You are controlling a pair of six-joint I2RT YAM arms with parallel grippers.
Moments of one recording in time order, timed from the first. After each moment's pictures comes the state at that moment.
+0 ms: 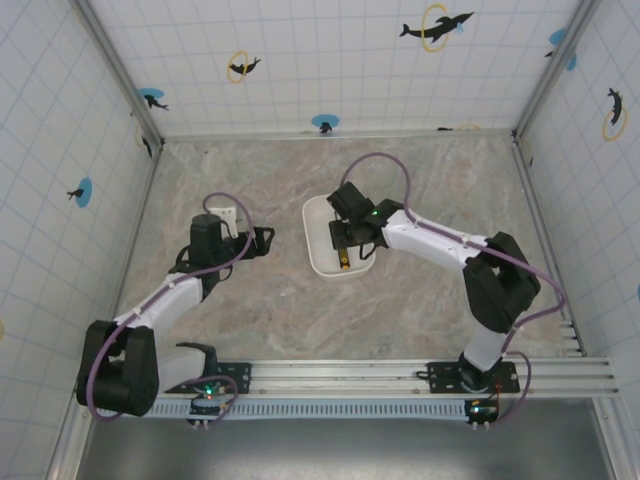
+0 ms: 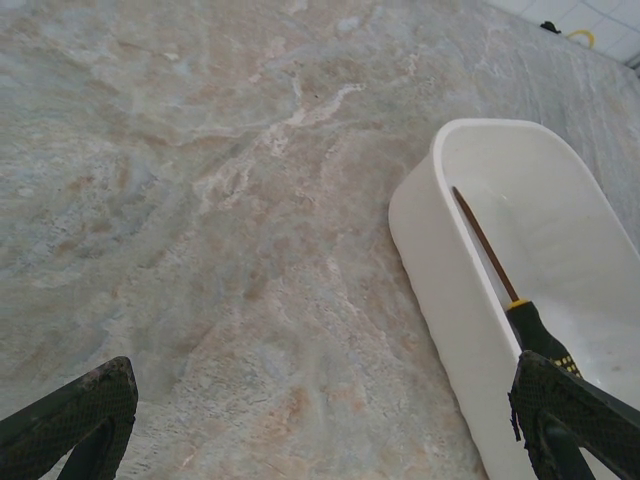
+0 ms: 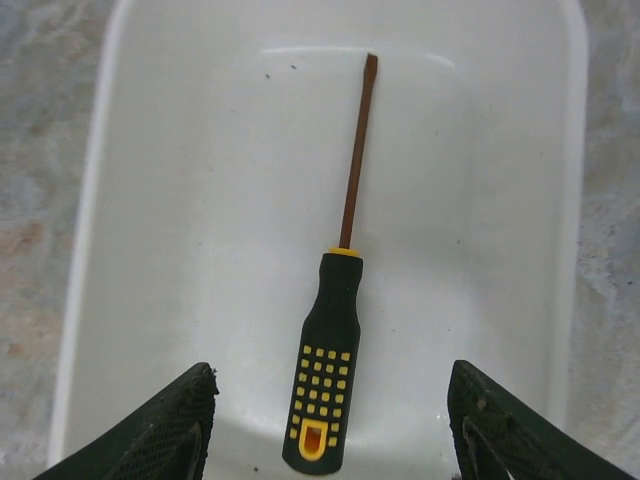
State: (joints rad) left arm -0.20 1.18 0.50 0.07 0.32 -0.33; right arm 0.81 1.73 1.30 -0.61 0.15 0.44
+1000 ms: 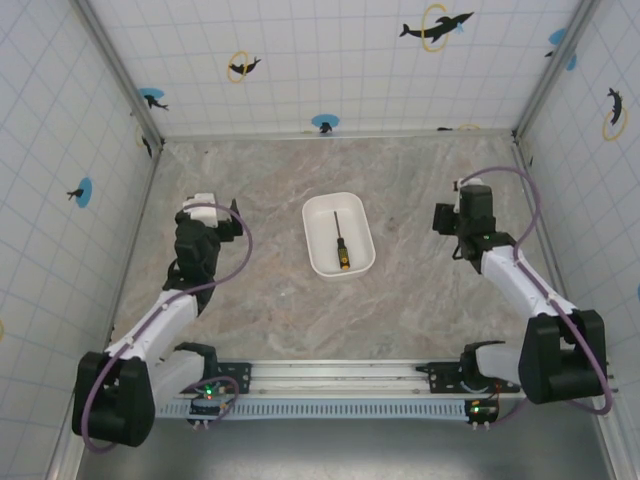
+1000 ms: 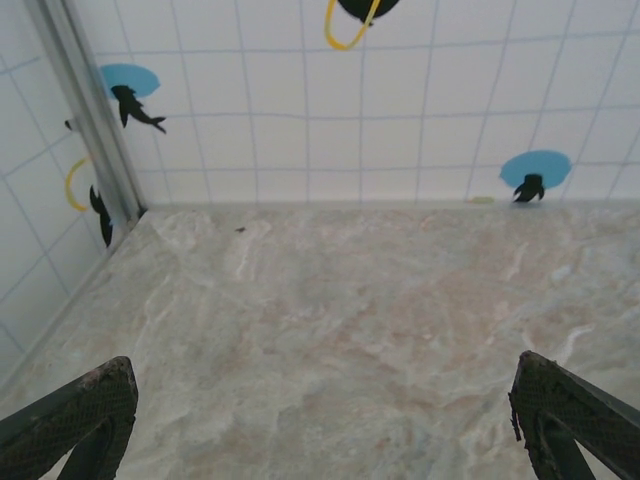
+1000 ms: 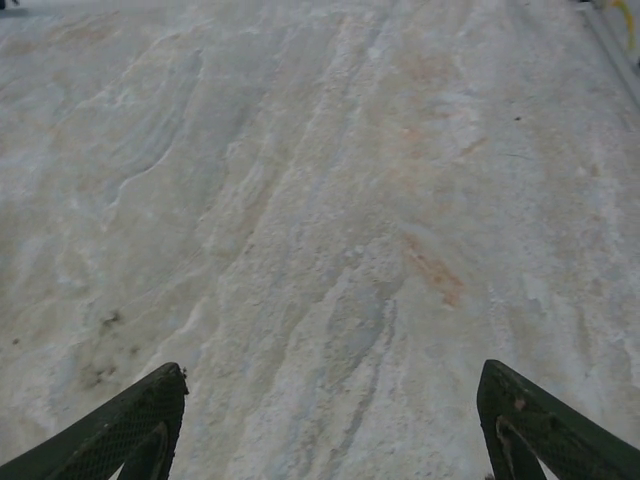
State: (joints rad) left arm -0.20 1.04 0.40 0.44 -0.20 0.03; right arm 0.14 1.23 0.71 -0.13 0.16 0.12
